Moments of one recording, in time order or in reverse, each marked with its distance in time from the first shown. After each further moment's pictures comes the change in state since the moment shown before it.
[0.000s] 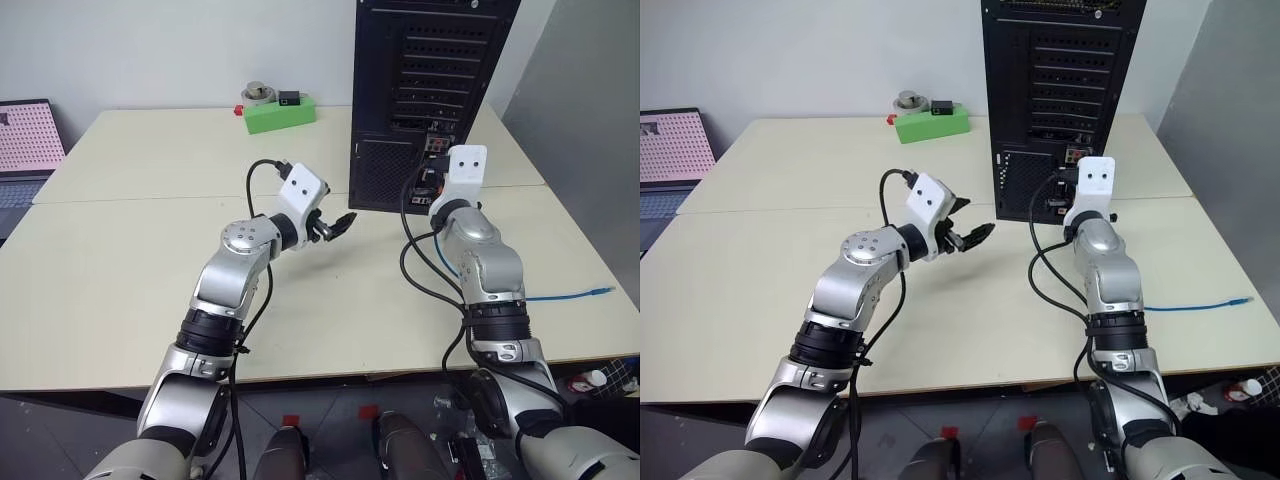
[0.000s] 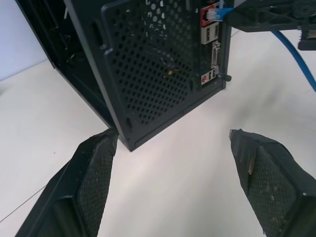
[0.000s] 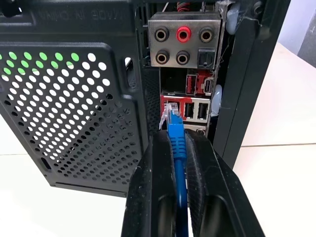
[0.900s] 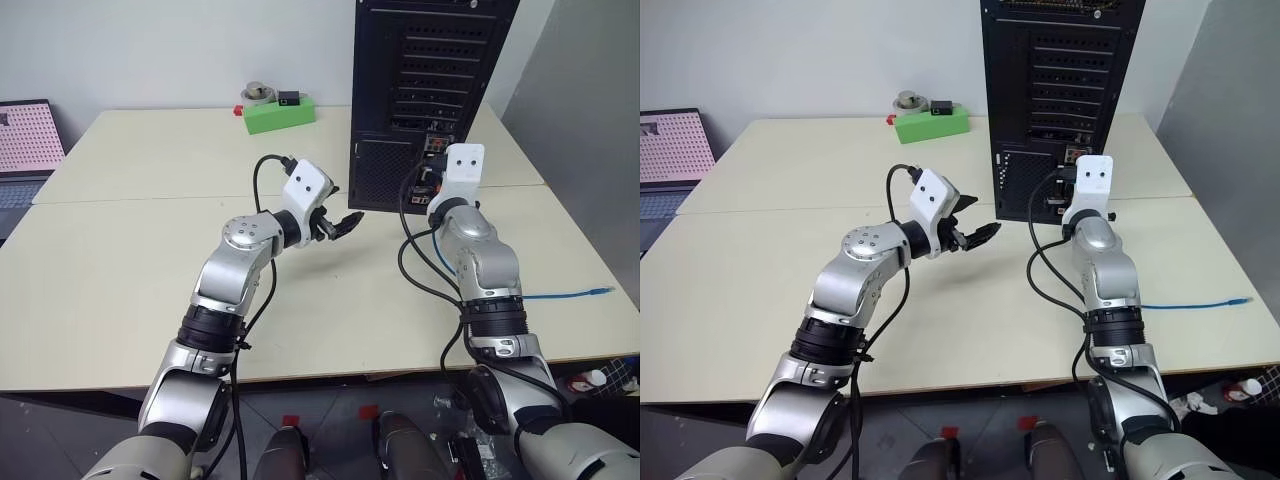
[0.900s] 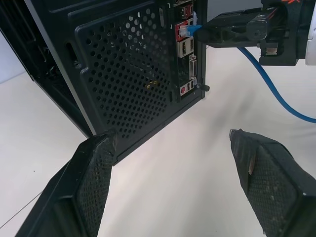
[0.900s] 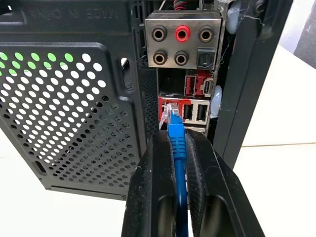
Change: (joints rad) left arm -0.022 -0.002 -0.003 -0.001 -0.018 0.000 -0.043; right arm -0.020 0.002 0.002 0.042 -0.009 -0.017 -0.024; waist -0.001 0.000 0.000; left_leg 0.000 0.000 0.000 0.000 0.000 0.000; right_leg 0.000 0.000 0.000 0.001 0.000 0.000
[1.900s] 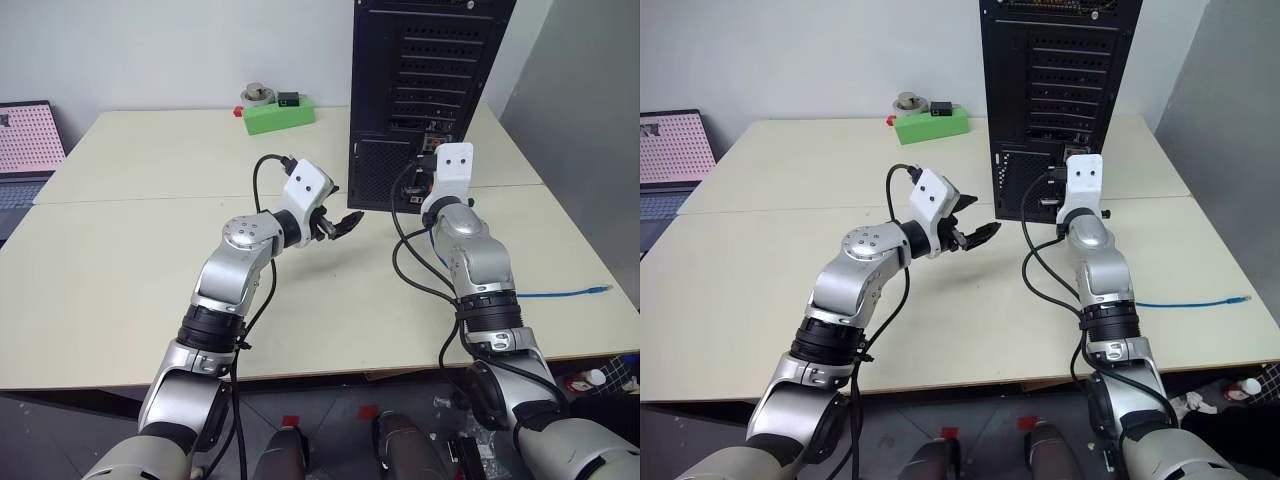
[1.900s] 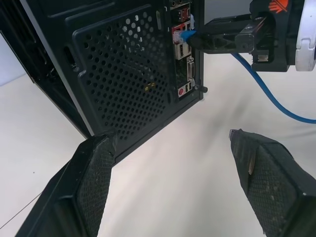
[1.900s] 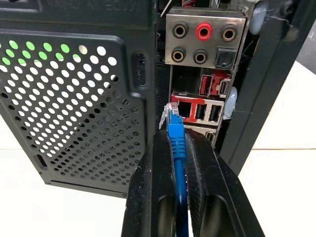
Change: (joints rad) left arm 0.000 0.000 0.000 0.000 0.000 -0.003 0.004; right arm -0.032 0.001 0.032 0.066 -0.033 -0.024 0.002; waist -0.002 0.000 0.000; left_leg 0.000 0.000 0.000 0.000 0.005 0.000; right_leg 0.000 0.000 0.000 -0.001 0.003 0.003
